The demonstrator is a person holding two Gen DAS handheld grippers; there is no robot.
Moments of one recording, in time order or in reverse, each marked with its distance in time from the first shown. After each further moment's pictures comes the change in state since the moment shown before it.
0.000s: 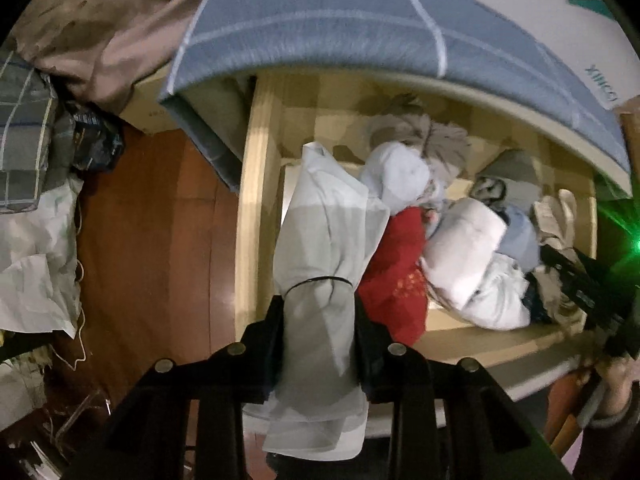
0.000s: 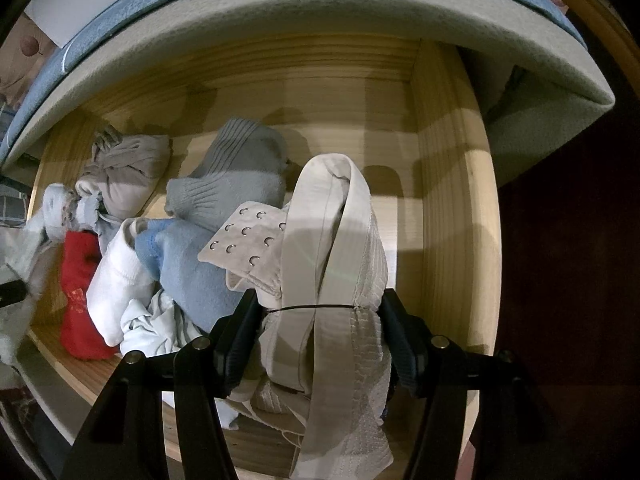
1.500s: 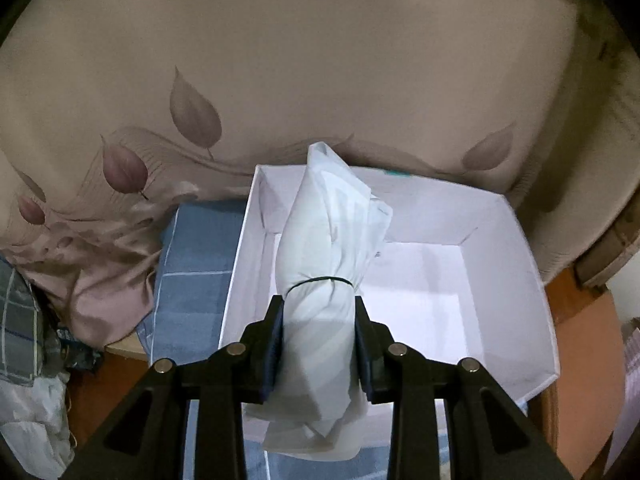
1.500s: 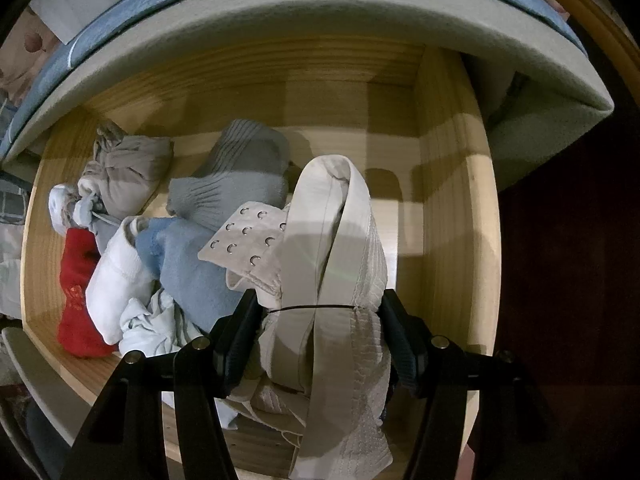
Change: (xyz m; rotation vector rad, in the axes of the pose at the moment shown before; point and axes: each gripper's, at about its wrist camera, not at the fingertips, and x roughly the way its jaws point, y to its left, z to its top) left arm -0.165 -0.089 0.229 0.107 -0.590 -0.097; right arm -0.003 0.007 0.001 -0.016 -0.010 0.001
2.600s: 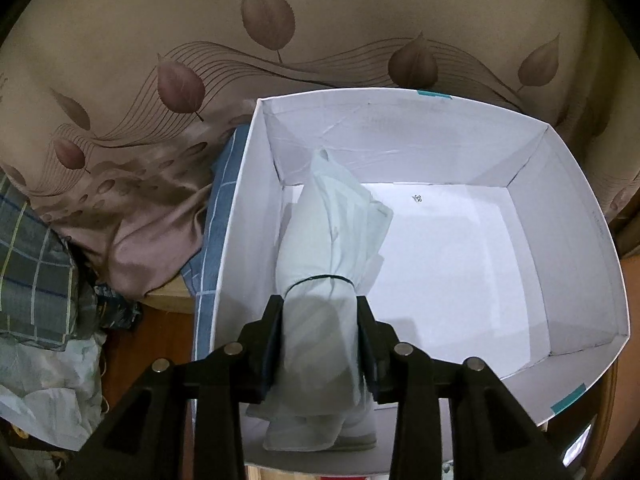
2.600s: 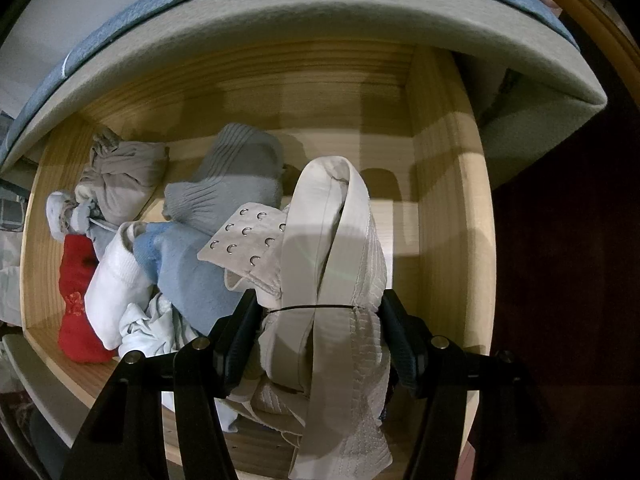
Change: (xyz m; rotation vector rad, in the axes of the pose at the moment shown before) left arm 0.004 0.034 -0.077 0.011 0.123 0.156; right arm -0.001 -0.007 -0.002 0.014 -0.004 -0.003
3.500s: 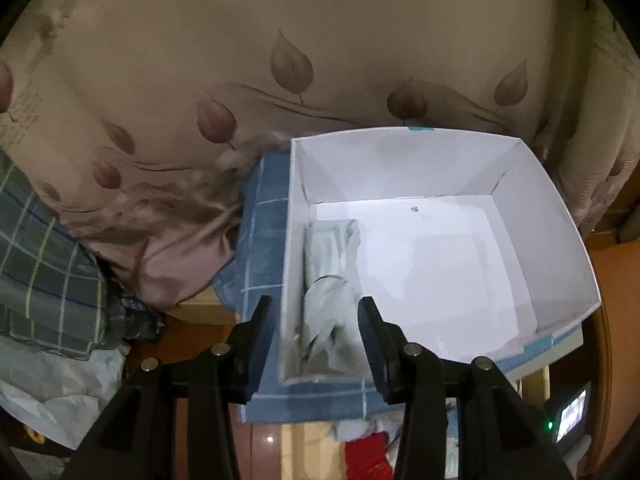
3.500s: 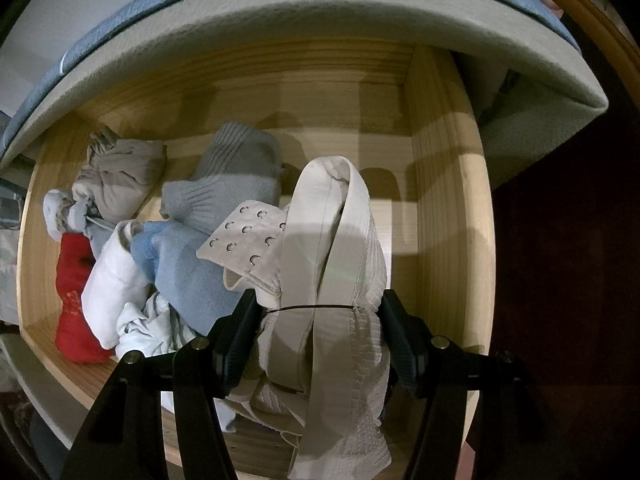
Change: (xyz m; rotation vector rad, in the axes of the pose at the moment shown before) left arm -0.075 0.017 -0.022 0.034 -0.087 0.042; right arm 0.003 0.001 0.000 0.001 0.005 -0.011
